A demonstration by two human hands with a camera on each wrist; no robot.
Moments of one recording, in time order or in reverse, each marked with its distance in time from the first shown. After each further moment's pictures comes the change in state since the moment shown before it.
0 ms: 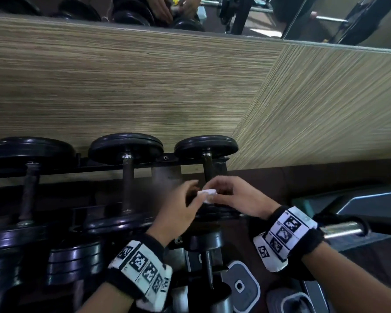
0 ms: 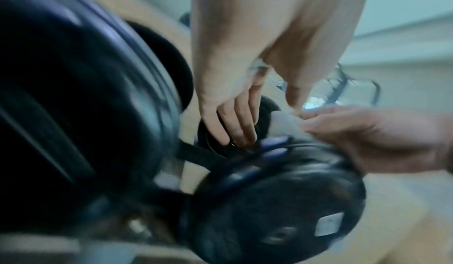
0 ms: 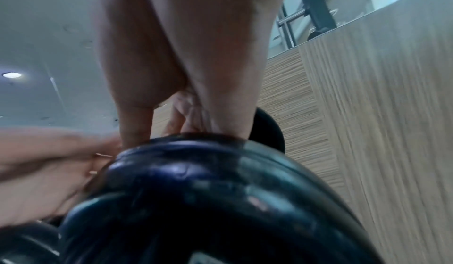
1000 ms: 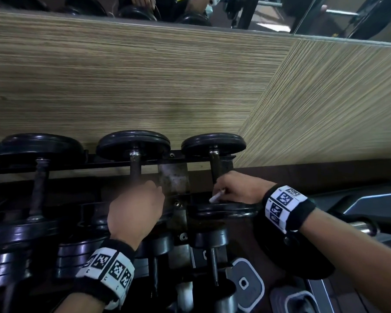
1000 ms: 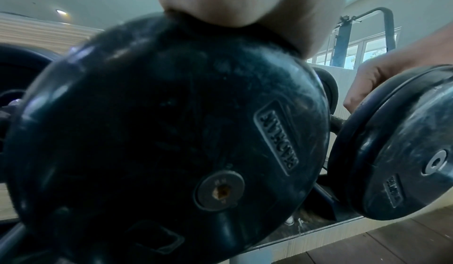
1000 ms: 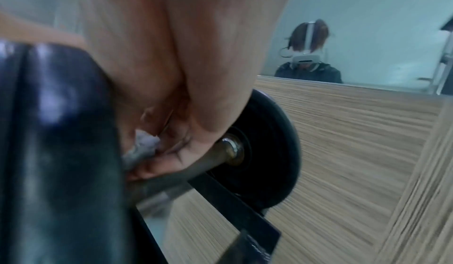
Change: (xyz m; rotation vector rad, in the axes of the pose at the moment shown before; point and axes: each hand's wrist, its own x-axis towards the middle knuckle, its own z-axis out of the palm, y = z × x) left_hand -0.024 -0.036 -0.057 0.742 0.427 -0.043; right_hand 0.044 0.010 -0.017 -0.713 -0.307 -0.171
